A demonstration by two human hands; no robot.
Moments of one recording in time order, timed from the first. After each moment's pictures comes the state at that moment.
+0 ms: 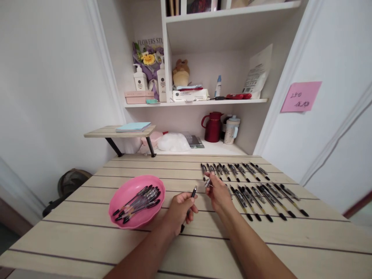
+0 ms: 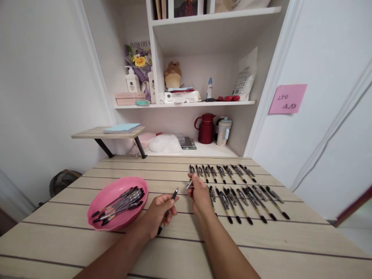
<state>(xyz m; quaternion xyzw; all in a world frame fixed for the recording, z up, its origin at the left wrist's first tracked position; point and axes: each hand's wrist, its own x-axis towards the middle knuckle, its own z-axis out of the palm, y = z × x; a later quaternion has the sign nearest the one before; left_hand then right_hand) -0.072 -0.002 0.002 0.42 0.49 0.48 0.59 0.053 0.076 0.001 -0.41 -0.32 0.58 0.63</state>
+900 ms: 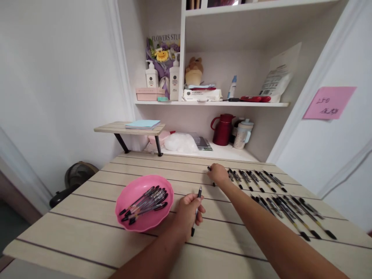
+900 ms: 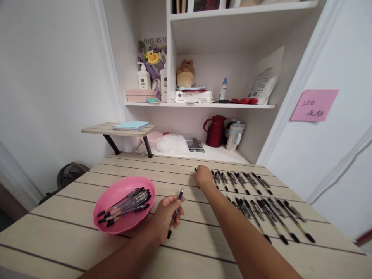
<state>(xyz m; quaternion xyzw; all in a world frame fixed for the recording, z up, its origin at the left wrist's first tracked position) -0.071 0.012 -0.009 0.36 0.47 0.55 0.59 0.042 0.174 0.026 -0.67 -0.68 0.15 0.24</state>
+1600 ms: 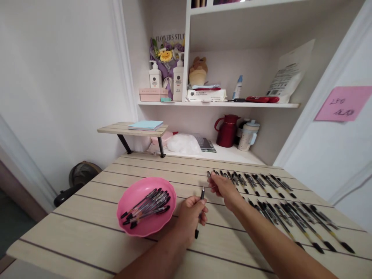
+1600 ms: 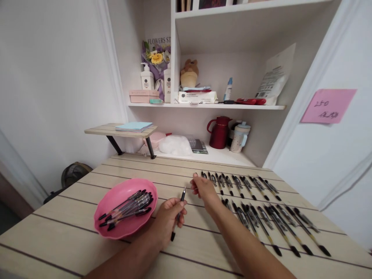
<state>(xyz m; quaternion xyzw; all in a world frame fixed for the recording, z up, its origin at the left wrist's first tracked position) -0.071 0.018 -0.009 0.33 0.45 0.58 0.59 0.040 0.114 0.025 -0.58 -0.65 0.35 0.35</state>
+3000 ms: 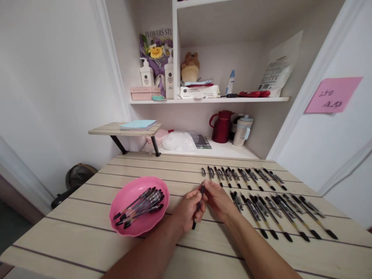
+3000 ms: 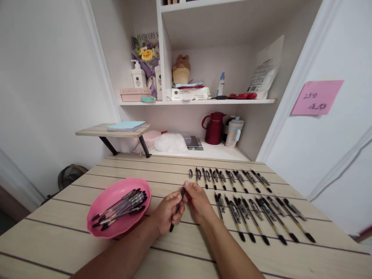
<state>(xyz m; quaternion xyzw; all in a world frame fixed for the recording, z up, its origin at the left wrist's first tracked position) -0.068 0.035 -0.005 0.35 0.35 0.50 0.71 0.043 0.079 0.006 -0.30 -0.39 0.72 0.49</state>
